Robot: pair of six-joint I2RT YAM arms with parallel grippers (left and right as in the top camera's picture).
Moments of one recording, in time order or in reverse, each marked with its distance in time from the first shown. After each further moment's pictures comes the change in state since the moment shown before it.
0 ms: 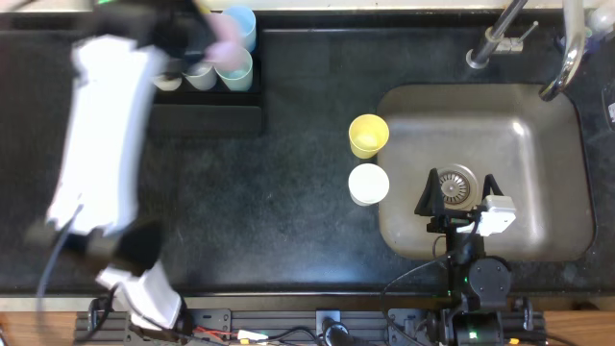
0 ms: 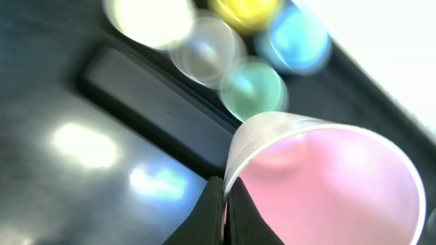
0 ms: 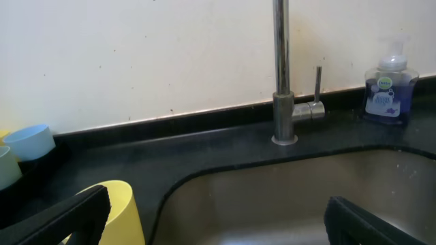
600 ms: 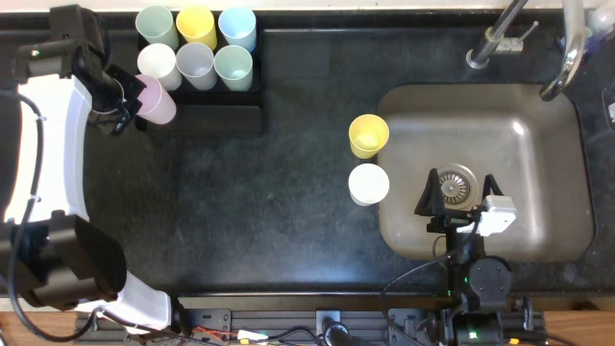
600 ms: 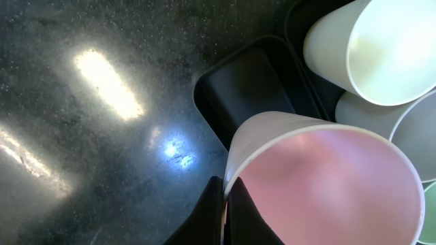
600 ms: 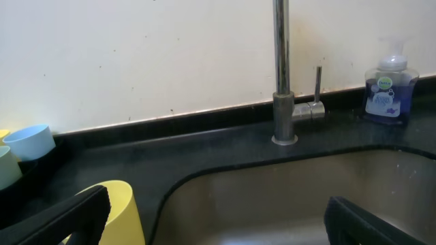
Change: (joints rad) left arm 0.319 -0.109 -0.615 0.288 0.081 -0.013; right arm 0.000 0.000 0.000 0.000 0.000 0.000
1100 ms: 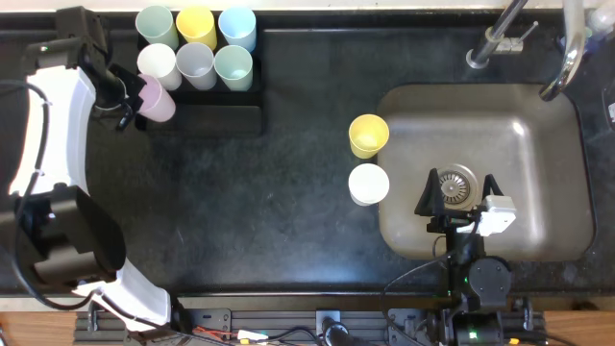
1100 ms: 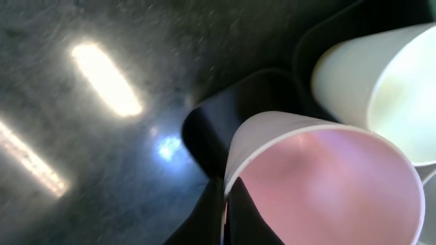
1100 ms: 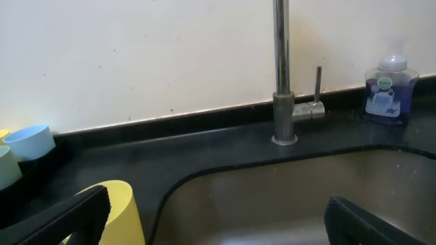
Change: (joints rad) left arm 0.020 0.097 0.000 0.087 -0.001 -0.035; right arm 0.000 0.000 0.000 0.000 0.000 0.000
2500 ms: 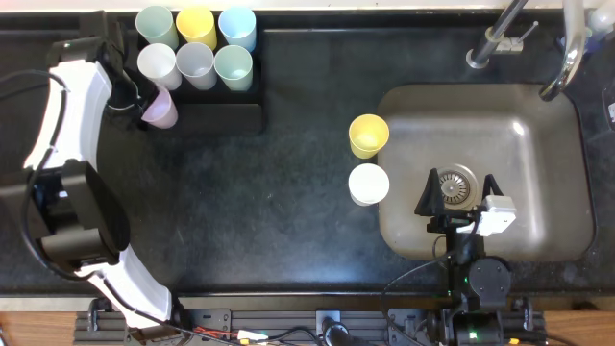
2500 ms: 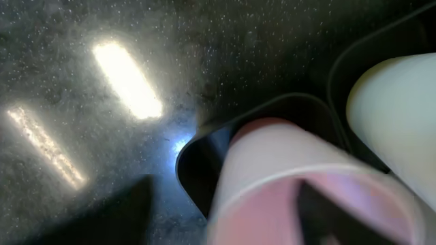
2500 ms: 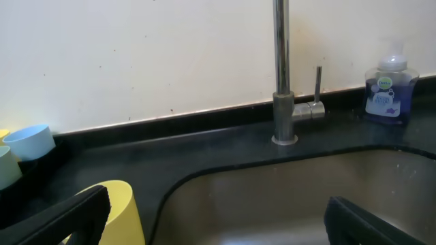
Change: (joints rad) left arm -0.029 0.098 0.000 0.022 -0.079 -0.042; right arm 0.000 0.000 0.000 0.000 0.000 0.000
